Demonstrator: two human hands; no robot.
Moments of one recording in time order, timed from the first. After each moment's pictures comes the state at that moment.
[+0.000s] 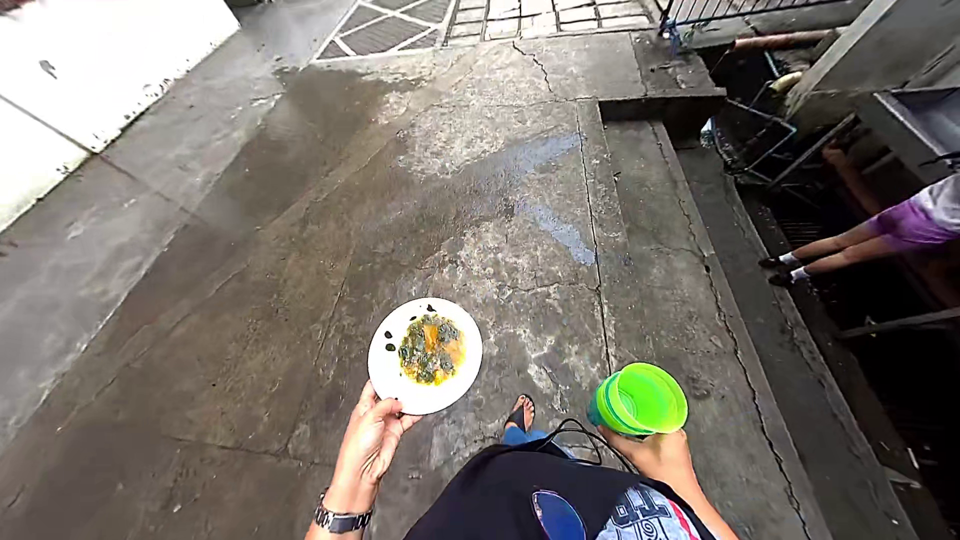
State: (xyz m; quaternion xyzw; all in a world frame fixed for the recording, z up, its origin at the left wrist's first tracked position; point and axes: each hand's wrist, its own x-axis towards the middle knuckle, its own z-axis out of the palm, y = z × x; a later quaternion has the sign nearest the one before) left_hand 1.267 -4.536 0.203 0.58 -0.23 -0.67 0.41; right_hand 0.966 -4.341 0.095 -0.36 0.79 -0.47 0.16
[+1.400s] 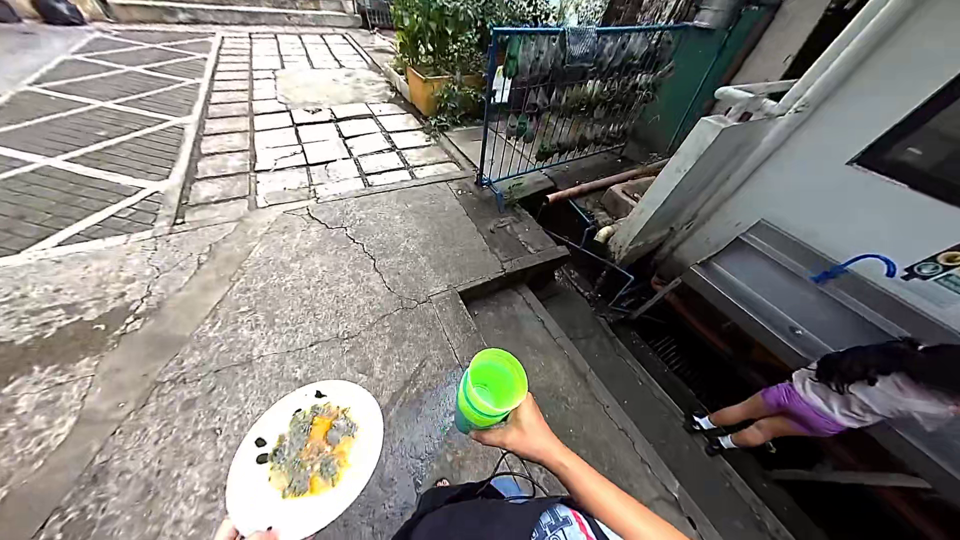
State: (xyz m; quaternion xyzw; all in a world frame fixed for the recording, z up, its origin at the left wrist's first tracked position) left_hand 0.287 -5.820 0.194 0.52 -0.36 -0.73 0.27; right_hand 0.001 -5.623 0.145 -0.35 0.73 -0.55 0.21
